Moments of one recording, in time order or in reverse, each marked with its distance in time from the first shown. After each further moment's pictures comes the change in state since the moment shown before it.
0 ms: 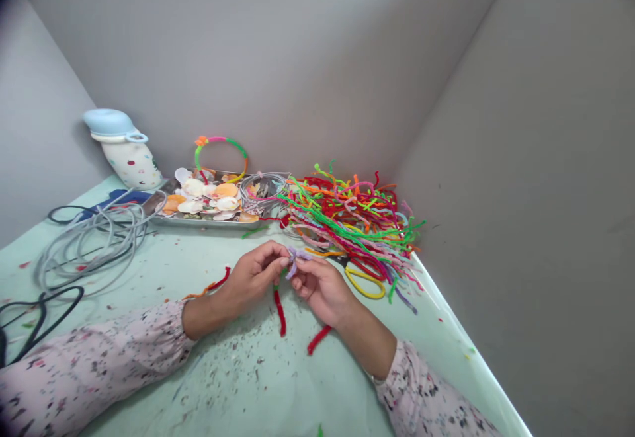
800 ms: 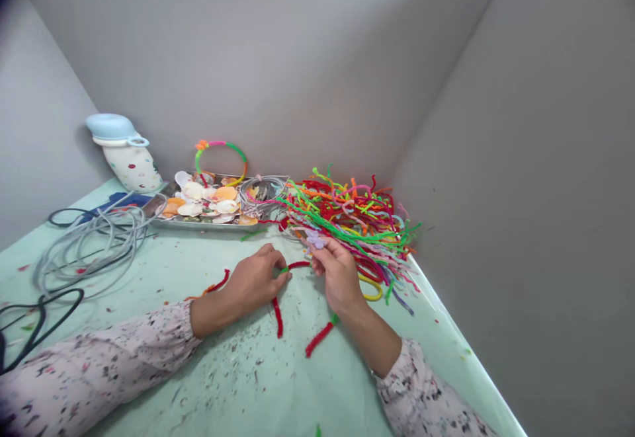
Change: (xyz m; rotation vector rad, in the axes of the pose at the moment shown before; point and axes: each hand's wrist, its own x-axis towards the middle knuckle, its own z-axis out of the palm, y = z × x) left_hand 0.004 -0.014 -0.001 0.801 -0.007 -0.099; right_hand 0.001 -0.019 -0.004 -0.372 0.258 -0.442
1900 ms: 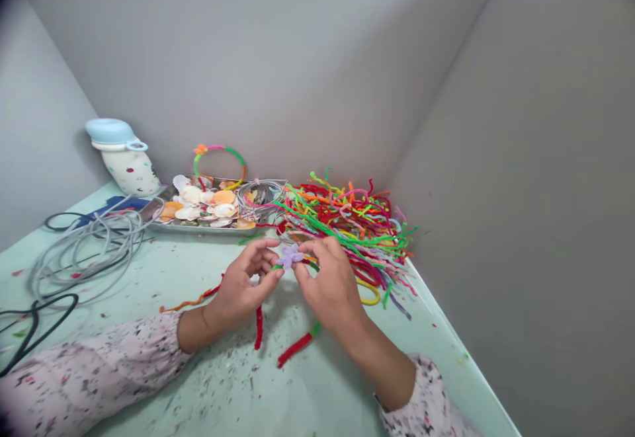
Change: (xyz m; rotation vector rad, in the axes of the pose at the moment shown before) left_hand -0.015 0.023 -0.014 -0.849 0.145 0.044; right_hand -0.018 -0.031 0.007 -0.994 -0.004 -0.510
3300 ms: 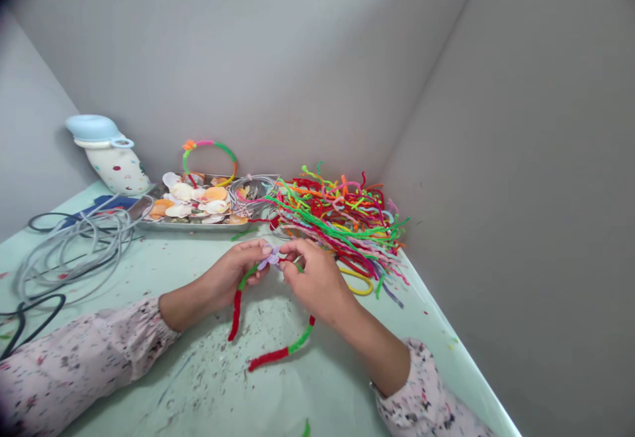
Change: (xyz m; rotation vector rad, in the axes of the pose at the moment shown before) left_hand 0.018 0.005 -0.010 -0.497 -0.183 -0.468; right_hand -0.005 -0.008 0.000 0.337 -0.326 0.285
